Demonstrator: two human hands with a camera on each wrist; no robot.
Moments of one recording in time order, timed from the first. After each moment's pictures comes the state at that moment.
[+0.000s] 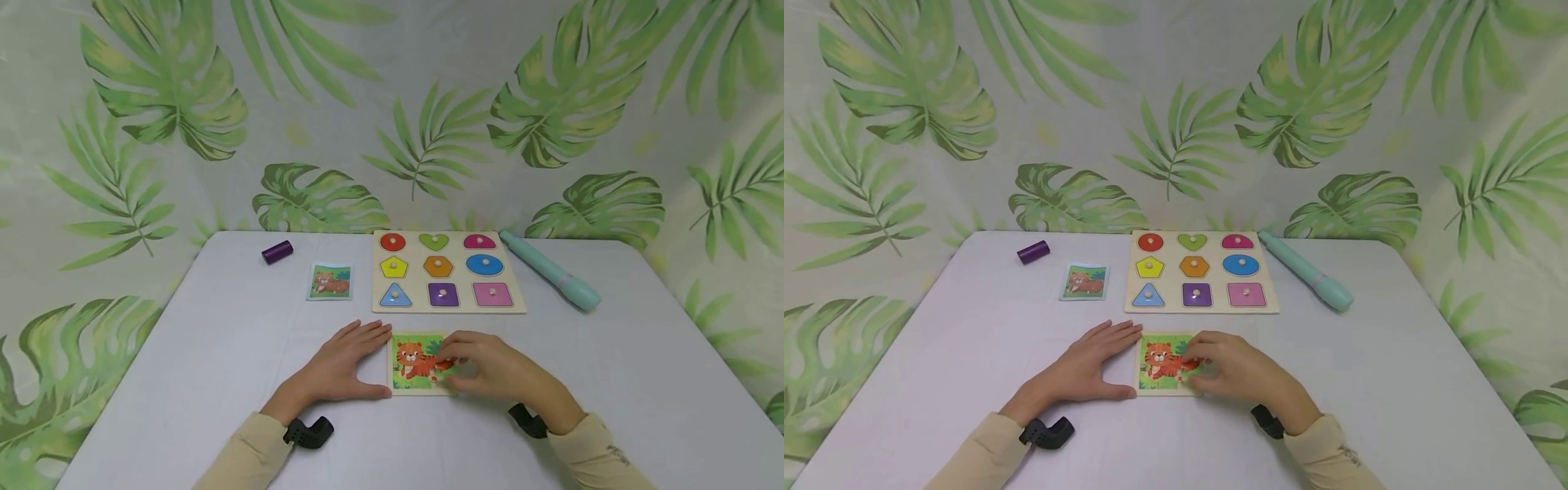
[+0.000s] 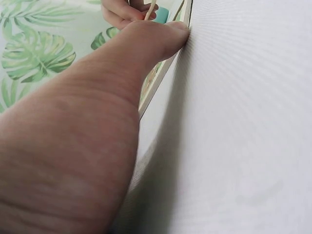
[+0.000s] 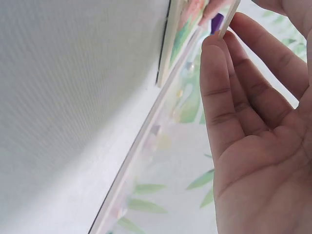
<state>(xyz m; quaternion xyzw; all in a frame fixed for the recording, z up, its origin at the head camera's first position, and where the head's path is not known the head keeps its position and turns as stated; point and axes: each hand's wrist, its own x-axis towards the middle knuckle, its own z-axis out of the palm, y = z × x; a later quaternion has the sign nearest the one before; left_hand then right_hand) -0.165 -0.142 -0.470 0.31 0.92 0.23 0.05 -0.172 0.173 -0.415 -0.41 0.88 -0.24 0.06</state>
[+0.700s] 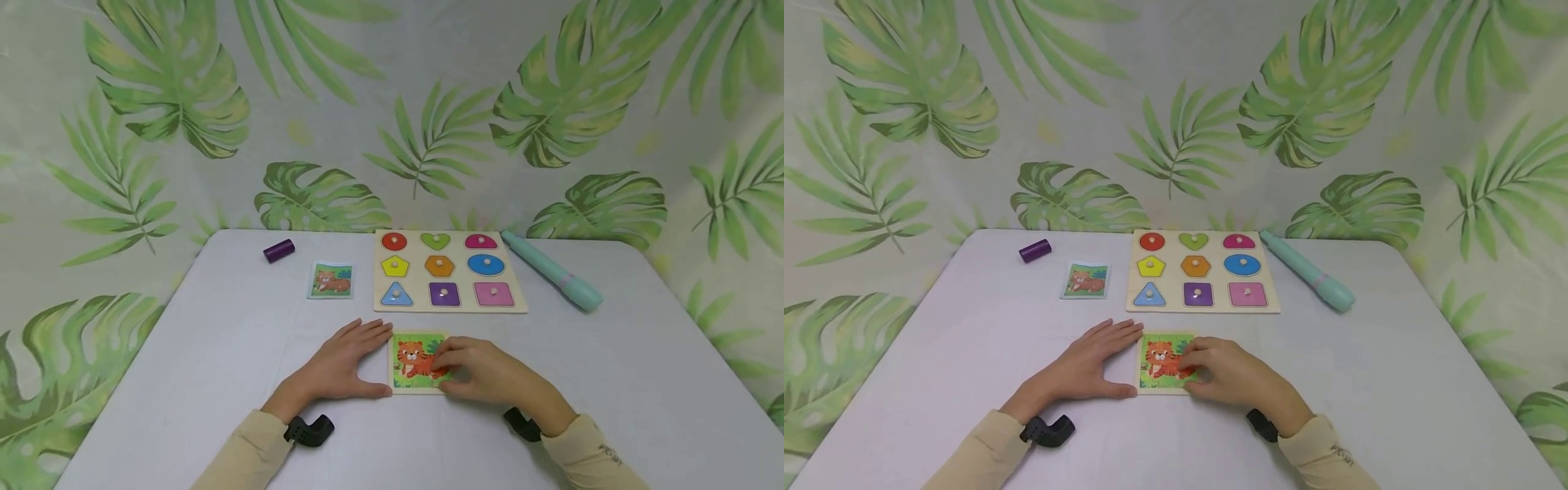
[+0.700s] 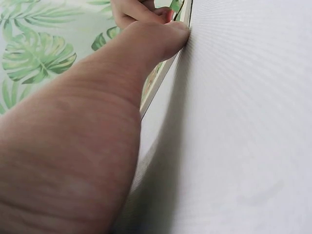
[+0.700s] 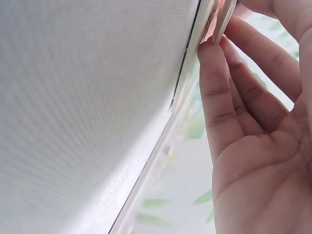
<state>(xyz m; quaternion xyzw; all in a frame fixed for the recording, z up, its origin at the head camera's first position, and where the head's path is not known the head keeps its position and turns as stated) -0.166 -0.143 -0.471 0.31 0.92 0.23 0.05 -0.171 0.163 -0.427 -0.41 0.89 -0.20 0.08</state>
